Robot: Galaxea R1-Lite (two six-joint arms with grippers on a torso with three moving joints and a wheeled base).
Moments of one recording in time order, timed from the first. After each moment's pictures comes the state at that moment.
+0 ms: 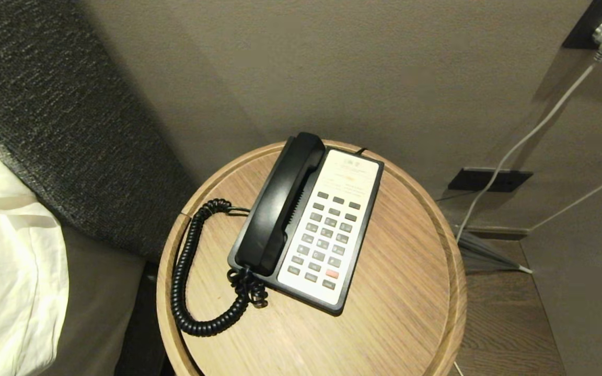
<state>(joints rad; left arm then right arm) 0.00 0.00 0.00 -0.09 0.00 0.00 -0.01 0.00 0.00 -0.05 0.00 0.01</state>
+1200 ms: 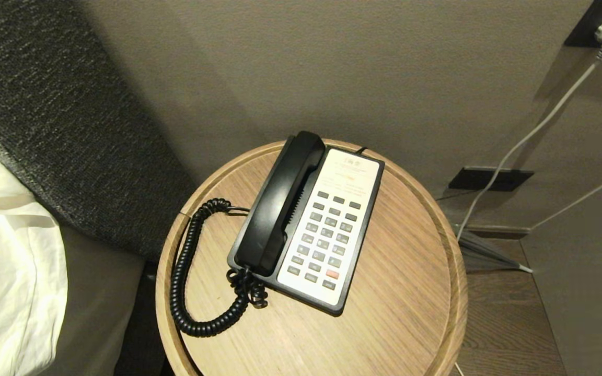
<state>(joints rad) -0.02 0.60 -0.93 0.37 -0.29 -0.03 -0.01 0.00 0.00 -0.05 0.00 0.01</state>
